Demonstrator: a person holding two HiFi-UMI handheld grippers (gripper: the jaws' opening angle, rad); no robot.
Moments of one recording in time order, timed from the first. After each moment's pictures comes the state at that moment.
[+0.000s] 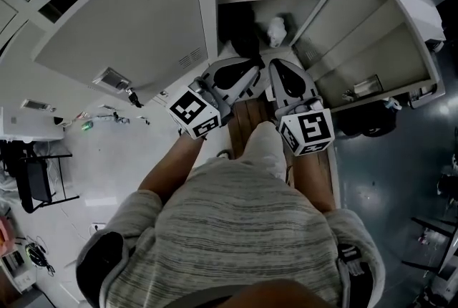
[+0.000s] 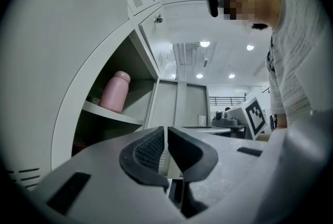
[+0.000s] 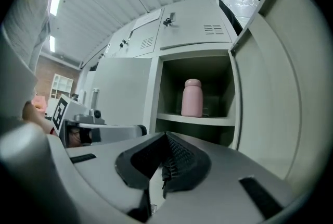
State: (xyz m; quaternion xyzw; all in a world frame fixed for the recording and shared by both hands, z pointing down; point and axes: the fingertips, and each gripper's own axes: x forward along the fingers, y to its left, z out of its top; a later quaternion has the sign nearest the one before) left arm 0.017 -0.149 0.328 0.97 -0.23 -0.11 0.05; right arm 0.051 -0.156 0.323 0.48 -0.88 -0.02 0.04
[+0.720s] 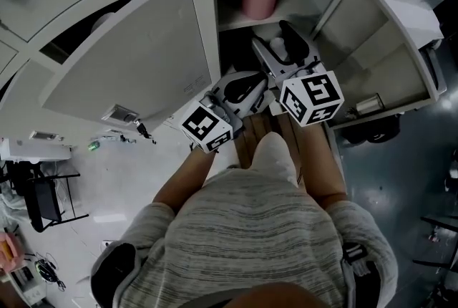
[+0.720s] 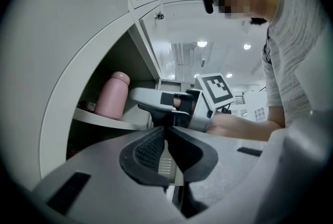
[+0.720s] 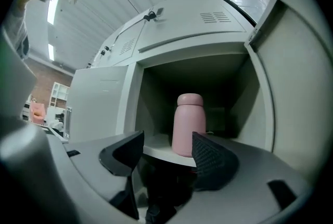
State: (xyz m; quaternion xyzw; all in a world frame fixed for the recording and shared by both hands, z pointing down) left arm 0.029 -0.177 0.312 0.97 -0.22 -0.11 0.04; right arm 0.032 -0.257 0.250 0.47 -0.88 -0.03 0.00
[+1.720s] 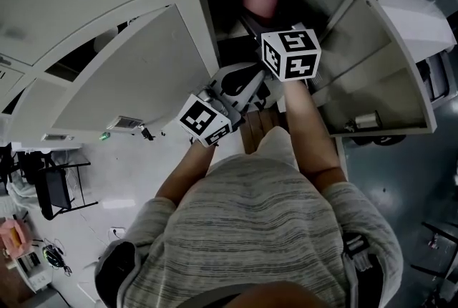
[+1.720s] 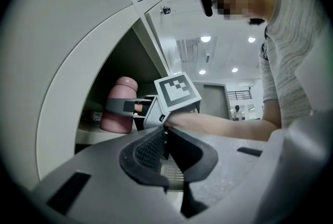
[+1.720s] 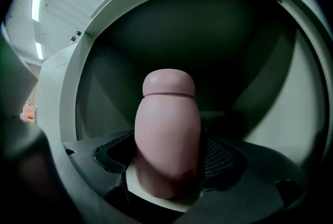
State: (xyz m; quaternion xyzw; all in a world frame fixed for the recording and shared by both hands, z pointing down) left arm 0.029 -0.217 0.287 0.96 -0.26 -0.09 0.03; right arm 0.023 -0.369 0.249 0.49 -0.87 0.02 0.04
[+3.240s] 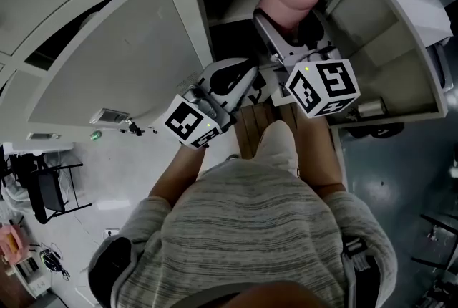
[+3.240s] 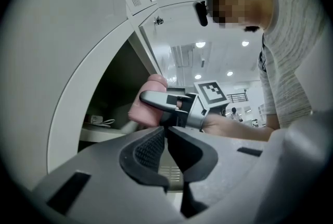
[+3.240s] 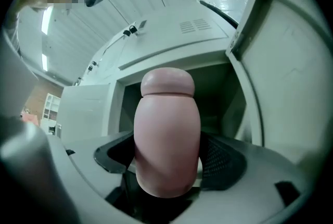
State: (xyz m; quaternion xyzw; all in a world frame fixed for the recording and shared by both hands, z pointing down) left arm 0.020 -0.194 0.289 0.96 -0.24 -0.12 0.01; right arm 0.060 -0.281 0.213 0.49 -0.87 -0.02 -0.07
